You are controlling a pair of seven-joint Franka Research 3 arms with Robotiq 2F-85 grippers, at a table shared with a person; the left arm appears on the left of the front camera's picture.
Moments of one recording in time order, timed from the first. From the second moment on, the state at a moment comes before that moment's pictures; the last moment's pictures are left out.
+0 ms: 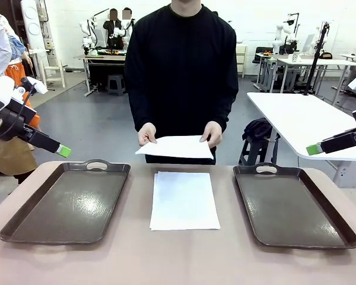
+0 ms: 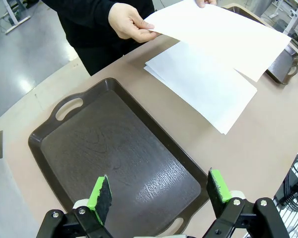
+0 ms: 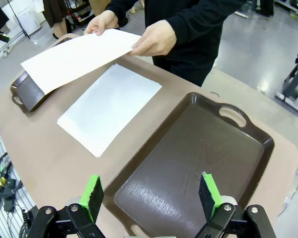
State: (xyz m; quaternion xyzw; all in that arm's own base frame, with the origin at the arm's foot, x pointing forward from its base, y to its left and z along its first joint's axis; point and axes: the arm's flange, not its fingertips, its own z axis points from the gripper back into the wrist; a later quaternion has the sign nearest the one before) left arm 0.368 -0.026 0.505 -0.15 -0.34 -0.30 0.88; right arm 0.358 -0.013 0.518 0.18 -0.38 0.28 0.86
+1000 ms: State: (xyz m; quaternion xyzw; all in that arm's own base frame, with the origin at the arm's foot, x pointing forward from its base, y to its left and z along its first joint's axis) left arm 0.368 -0.026 0.505 -0.15 -0.34 -0.30 0.88; right arm 0.358 -0.013 0.518 0.18 -0.38 0.28 0.86
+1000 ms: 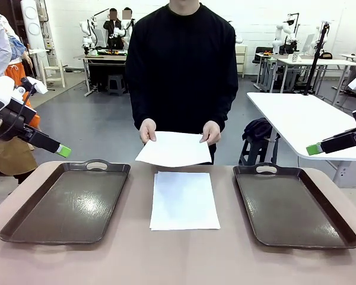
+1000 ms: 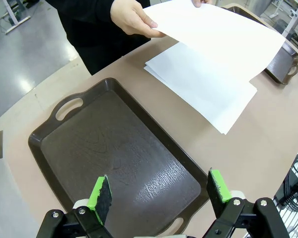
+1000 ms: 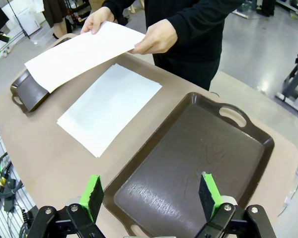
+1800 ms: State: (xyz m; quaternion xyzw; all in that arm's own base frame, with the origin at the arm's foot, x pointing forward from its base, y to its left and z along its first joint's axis) left arm 0.368 -0.026 0.505 -0.15 -0.34 -0.30 0.88; right arm 0.358 -0.013 0.518 0.18 -0.38 0.28 0.86
